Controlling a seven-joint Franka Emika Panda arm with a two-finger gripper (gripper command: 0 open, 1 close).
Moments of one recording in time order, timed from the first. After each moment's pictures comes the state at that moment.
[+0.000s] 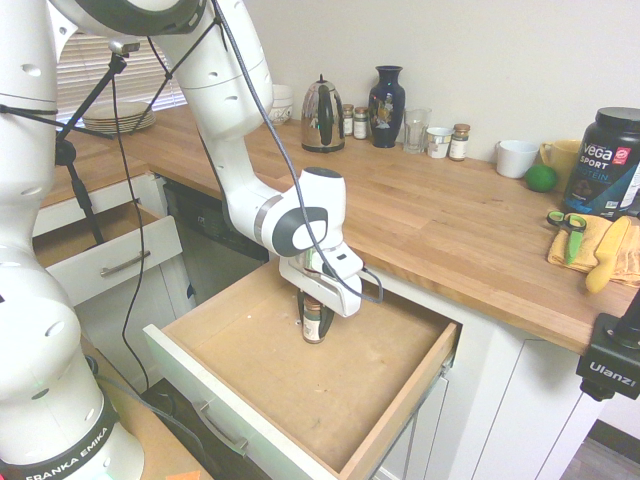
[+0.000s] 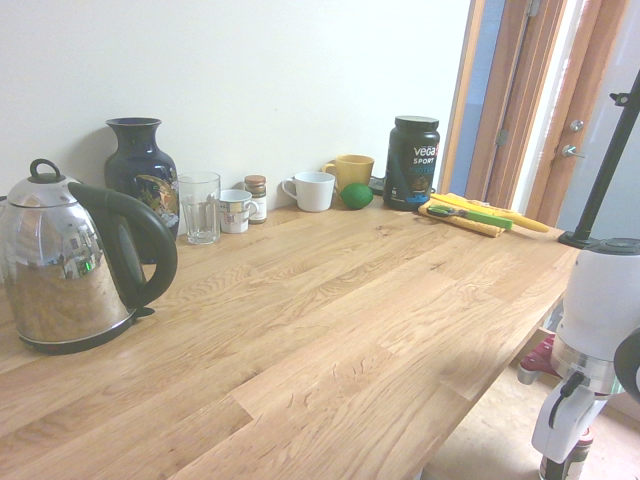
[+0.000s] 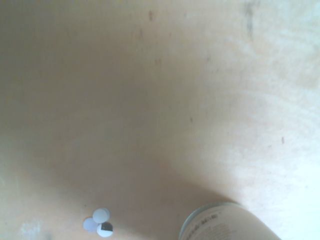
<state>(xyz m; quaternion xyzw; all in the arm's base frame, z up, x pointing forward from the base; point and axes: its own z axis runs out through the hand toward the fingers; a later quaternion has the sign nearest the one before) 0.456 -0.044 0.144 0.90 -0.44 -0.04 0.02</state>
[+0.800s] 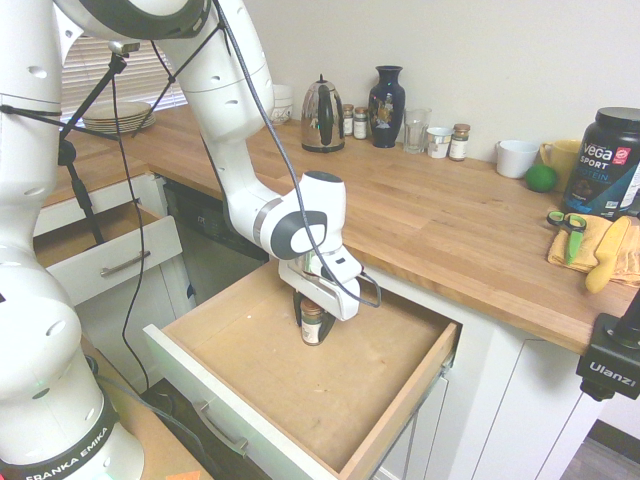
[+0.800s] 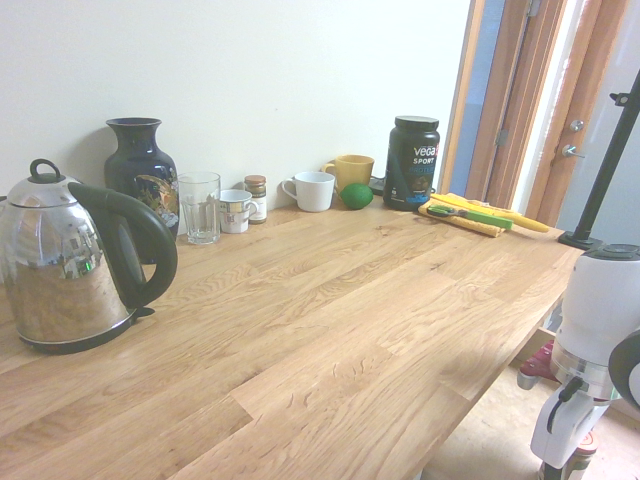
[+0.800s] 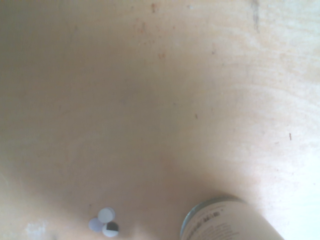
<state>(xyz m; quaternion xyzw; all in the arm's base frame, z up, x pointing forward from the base) 0.456 -0.042 0.144 0.90 -0.44 -0.04 0.02</state>
